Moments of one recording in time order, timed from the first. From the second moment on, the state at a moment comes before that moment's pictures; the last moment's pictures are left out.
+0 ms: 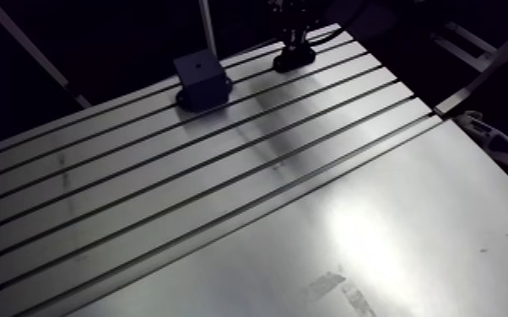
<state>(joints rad) -0.49 -0.94 1.49 -2.12 -1.56 -2.01</state>
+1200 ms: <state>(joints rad) -0.49 -1.01 1.48 -2.12 -1.55 -2.00</state>
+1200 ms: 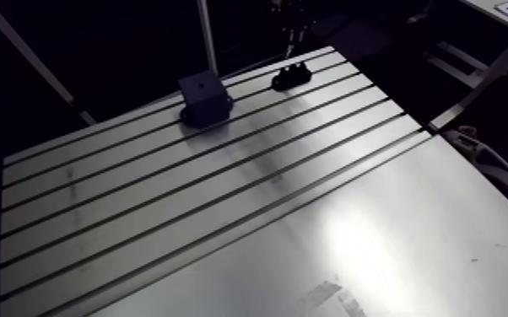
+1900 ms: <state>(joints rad) -0.43 -1.11 1.37 -1.81 -1.55 -1.91</state>
